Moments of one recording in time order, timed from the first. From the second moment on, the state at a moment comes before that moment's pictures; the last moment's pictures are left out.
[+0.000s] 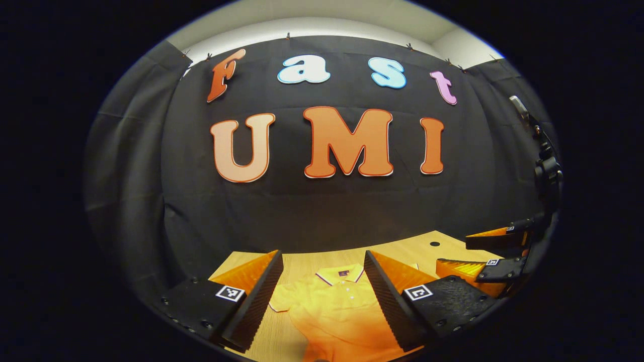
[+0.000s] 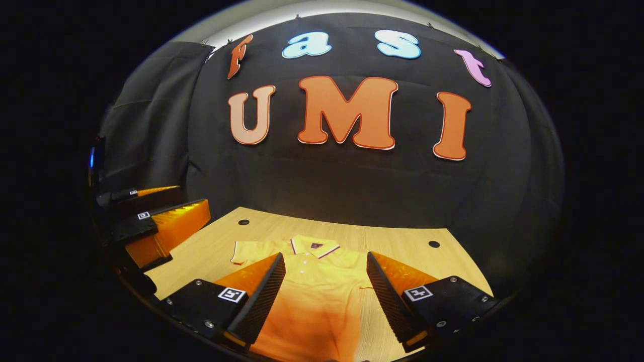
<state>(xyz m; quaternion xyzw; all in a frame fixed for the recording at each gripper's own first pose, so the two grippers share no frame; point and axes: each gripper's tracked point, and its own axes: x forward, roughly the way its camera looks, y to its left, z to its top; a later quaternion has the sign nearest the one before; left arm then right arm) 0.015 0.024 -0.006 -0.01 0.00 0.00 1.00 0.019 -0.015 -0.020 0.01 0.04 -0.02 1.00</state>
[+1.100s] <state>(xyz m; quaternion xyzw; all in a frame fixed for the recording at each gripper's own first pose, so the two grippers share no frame) 0.003 0.047 0.017 0.02 -0.05 0.08 1.00 0.097 -0.101 -0.063 0.04 0.09 -0.08 0.99</state>
